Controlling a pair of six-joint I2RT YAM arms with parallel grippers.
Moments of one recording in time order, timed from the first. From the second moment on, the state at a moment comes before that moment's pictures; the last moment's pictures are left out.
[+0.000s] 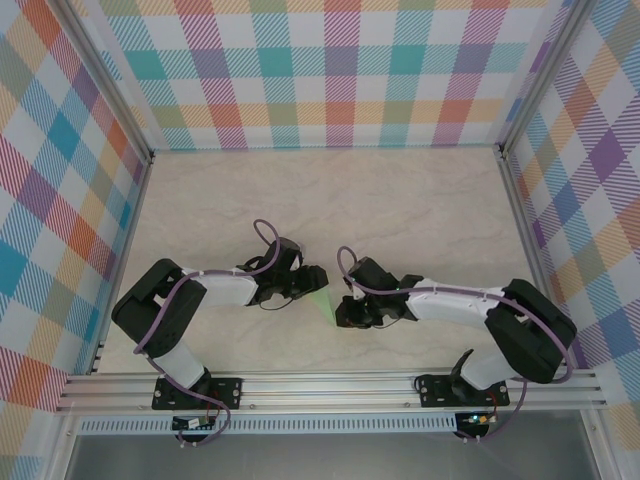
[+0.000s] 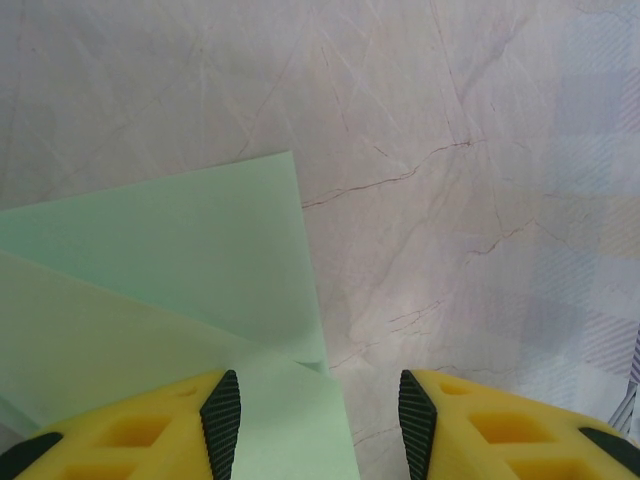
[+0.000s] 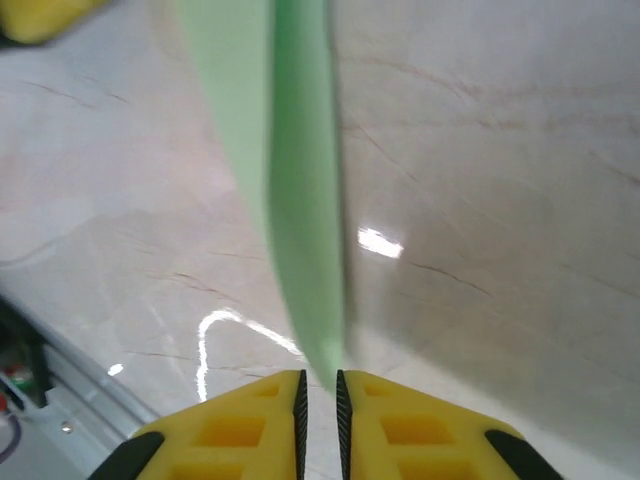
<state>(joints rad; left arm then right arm) -0.66 1.65 0.68 0.13 0.31 -0.94 0.87 1.44 0.66 -0.28 -0.37 0.82</state>
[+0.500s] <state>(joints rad) -0.66 1.65 0.69 0.13 0.31 -0.94 0.86 1.62 0.69 -0.06 -0.49 0.87</state>
